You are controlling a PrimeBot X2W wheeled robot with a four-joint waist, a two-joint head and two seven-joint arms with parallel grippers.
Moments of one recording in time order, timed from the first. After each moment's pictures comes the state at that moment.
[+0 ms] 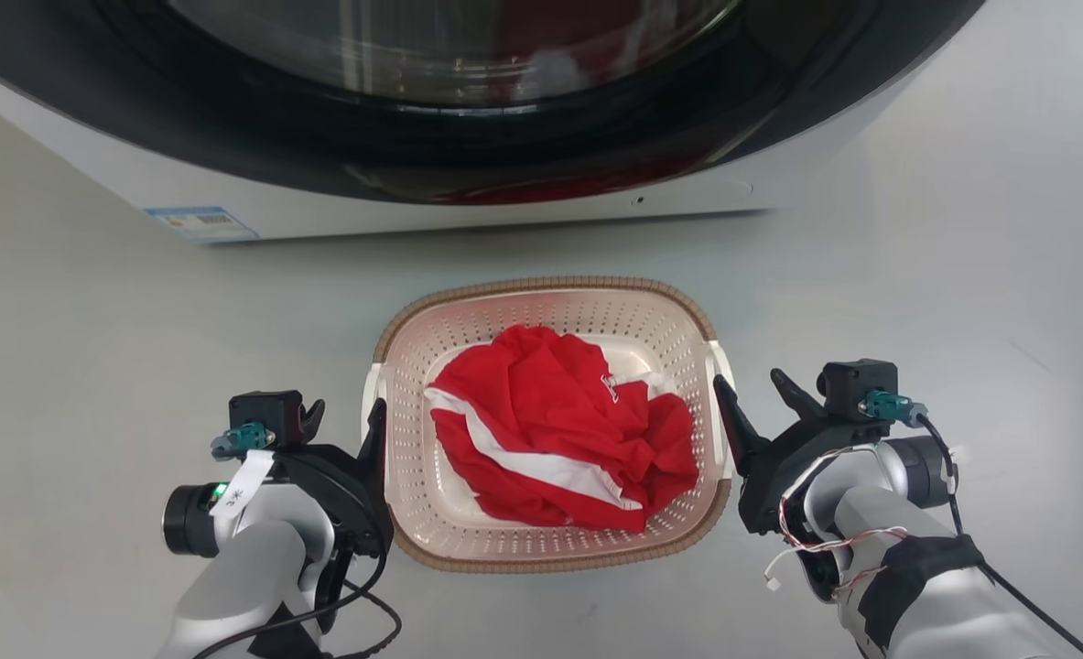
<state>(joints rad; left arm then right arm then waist) -0.72 0.04 -0.51 1.21 -0.68 -0.08 -0.25 -0.78 -0.07 0.76 1.15 0.74 0.07 -0.25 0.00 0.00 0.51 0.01</state>
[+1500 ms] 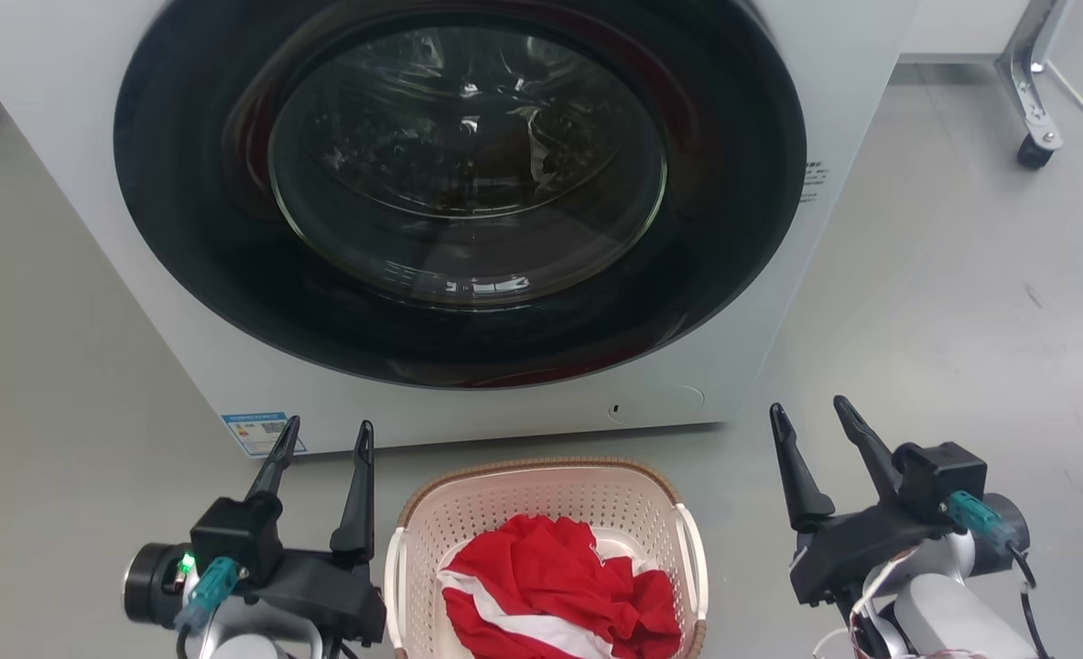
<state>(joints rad) -0.24 0.19 -0.37 0.32 -0.42 0.11 -0.25 -0.38 -0.23 0.53 0.46 0.53 -0.10 -0.25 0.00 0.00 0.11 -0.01</state>
